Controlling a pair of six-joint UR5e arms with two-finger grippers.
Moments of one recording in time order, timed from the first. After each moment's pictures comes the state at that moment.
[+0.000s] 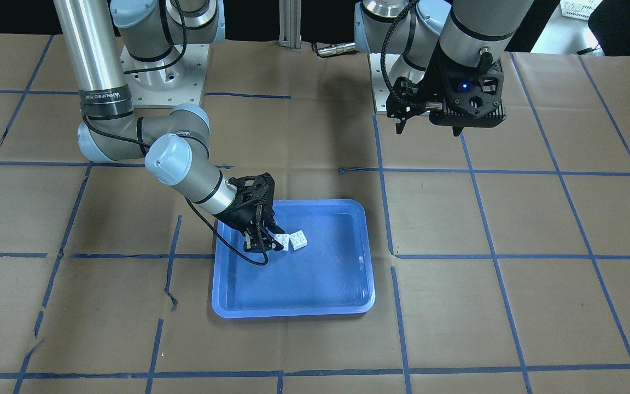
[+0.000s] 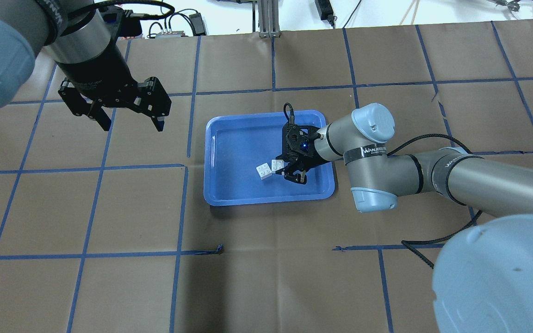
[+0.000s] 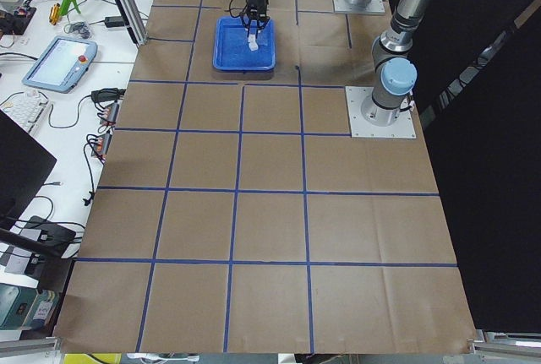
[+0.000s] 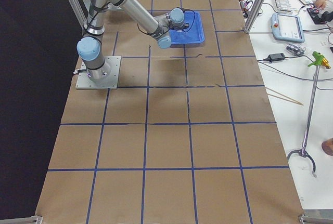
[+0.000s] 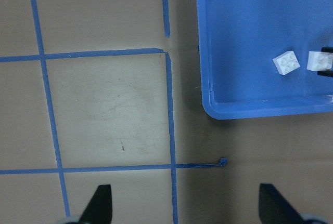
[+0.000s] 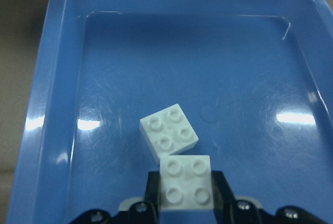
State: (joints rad) left arm -1.62 -1.58 -1.54 -1.68 1.60 0.00; right arm 1.71 -1.09 2.06 -2.80 -0.98 -1.36
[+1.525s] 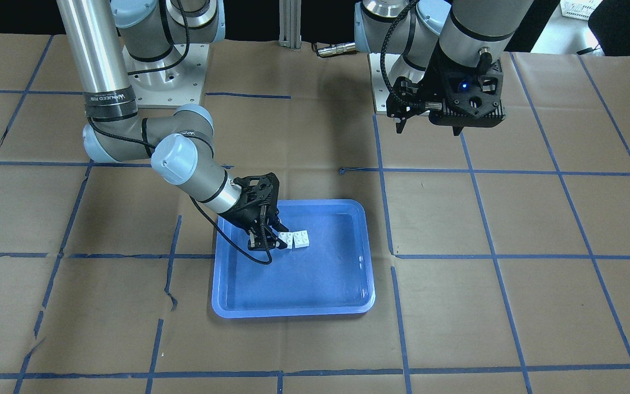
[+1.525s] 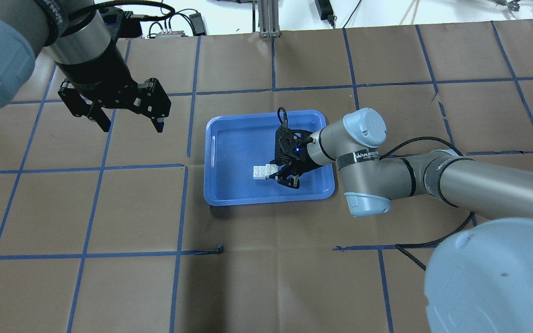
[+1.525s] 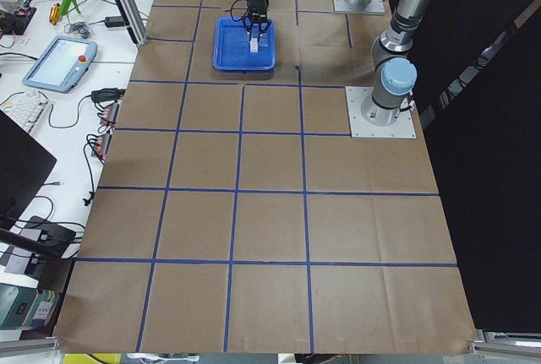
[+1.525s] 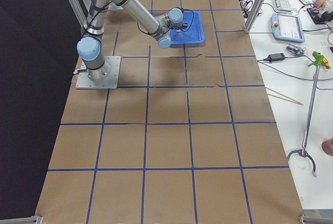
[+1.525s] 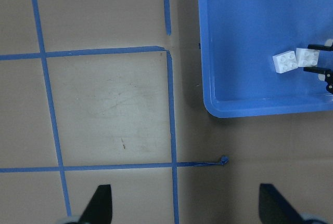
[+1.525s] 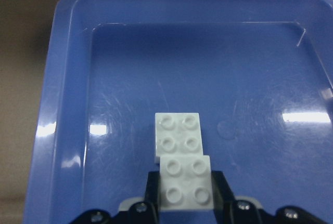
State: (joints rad) left arm -1.62 -1.58 -1.54 -1.68 1.60 0.00; right arm 1.74 -1.09 2.06 -2.81 -0.98 -1.30
